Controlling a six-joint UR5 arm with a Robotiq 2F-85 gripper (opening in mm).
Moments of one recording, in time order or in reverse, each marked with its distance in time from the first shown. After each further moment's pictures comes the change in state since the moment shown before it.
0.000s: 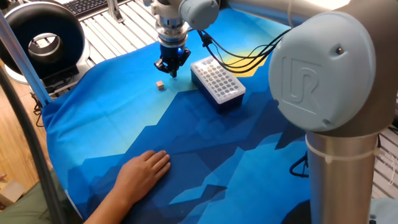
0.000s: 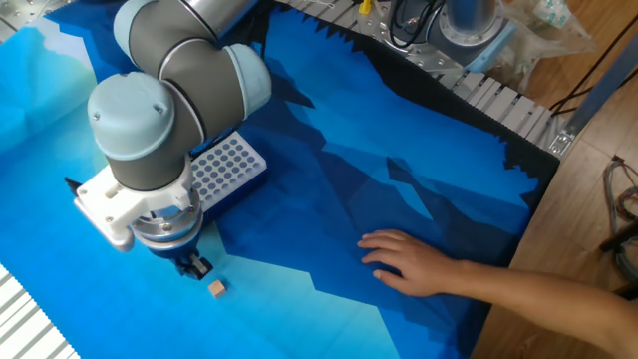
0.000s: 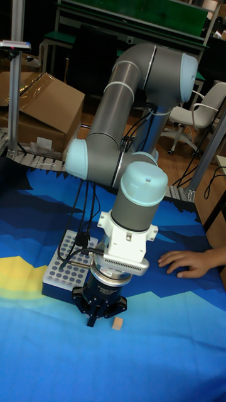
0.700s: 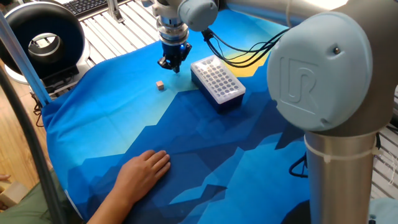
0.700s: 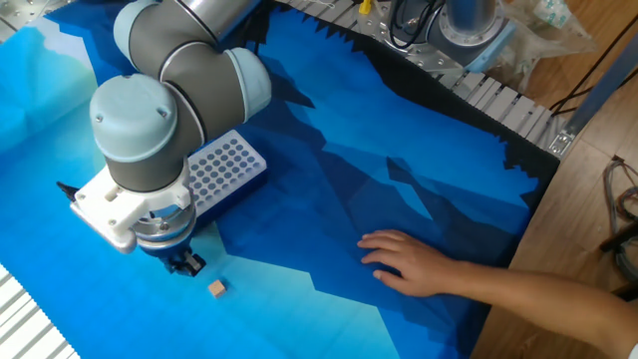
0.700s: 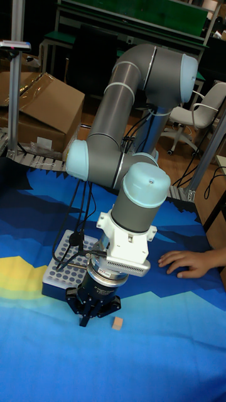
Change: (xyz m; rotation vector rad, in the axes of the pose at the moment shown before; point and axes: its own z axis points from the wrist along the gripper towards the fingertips) arm -0.001 -0.015 -0.001 0.048 0.005 -0.080
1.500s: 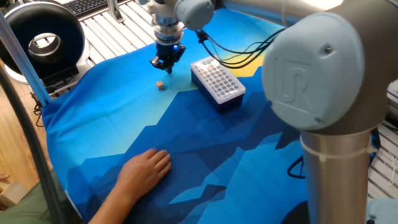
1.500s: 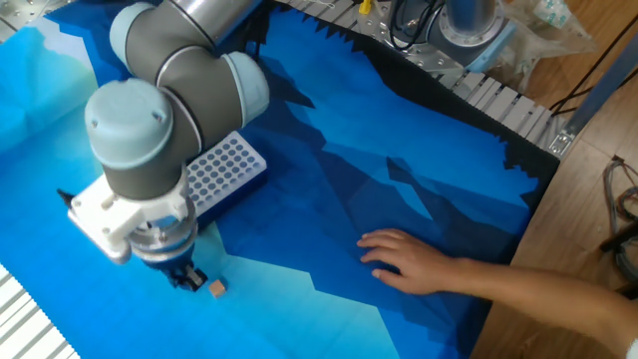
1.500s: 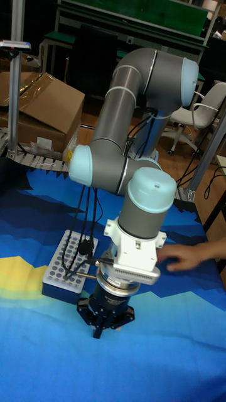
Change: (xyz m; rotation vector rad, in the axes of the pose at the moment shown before) arm -0.031 0.041 0.000 -0.079 -0.036 0.058
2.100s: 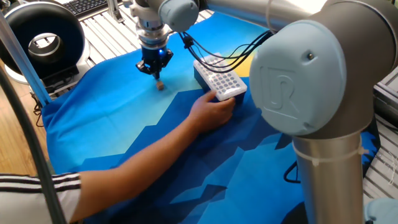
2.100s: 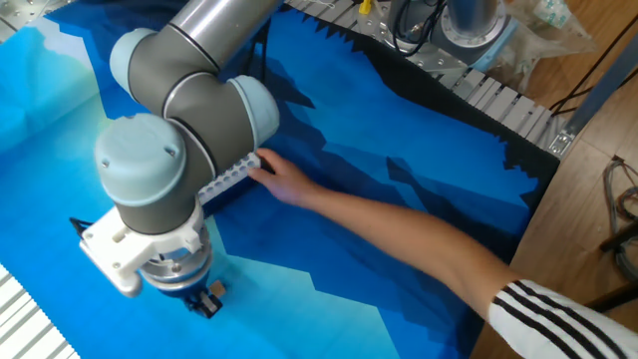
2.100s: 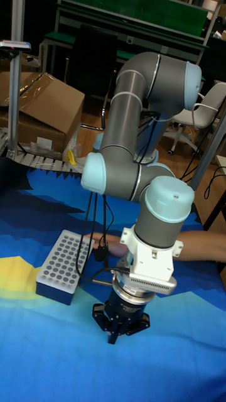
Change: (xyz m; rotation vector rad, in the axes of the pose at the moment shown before) arm 0.004 0.034 0.003 -0.012 0.022 0.052
